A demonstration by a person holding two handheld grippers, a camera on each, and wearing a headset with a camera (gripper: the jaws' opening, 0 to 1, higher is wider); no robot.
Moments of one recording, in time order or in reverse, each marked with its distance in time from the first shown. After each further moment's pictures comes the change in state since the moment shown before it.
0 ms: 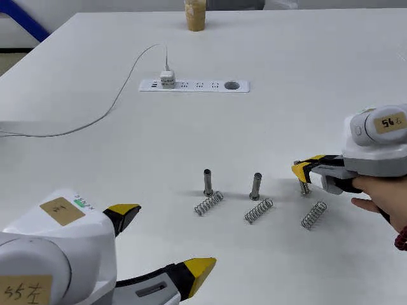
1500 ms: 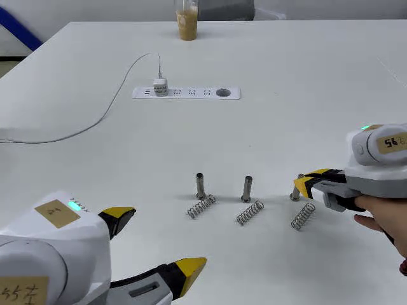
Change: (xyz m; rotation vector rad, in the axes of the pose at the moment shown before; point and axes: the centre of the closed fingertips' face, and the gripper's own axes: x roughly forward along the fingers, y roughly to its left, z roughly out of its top) left arm -0.004 -0.002 0.002 0.022 -0.009 0.006; right arm -0.024 0.003 -0.013 0.007 0.006 -0.048
